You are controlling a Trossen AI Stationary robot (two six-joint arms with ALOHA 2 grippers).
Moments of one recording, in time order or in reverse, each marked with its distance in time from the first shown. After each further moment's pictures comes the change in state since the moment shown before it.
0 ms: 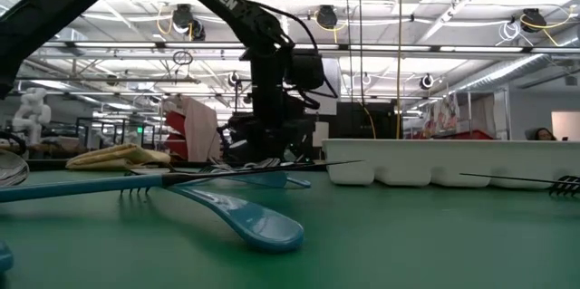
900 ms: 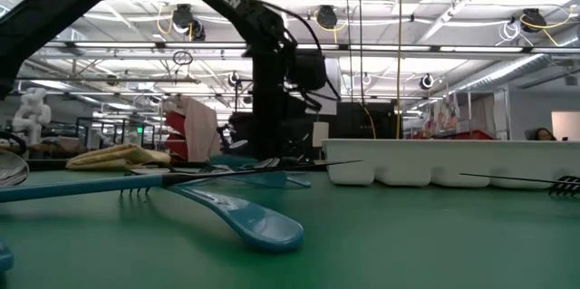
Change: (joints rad) left arm -0.011 -0.004 0.050 -0.098 0.011 0.050; right arm 0.000 -0.003 0.000 0.002 0.010 -0.062
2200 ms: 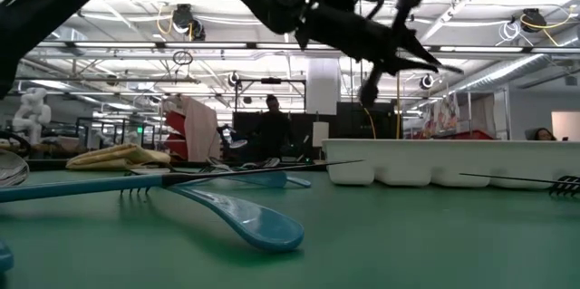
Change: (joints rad) left arm -0.247 0.075 0.053 1.205 0.221 -0.655; right arm -0.022 -0.378 0.000 -0.002 0.178 0.035
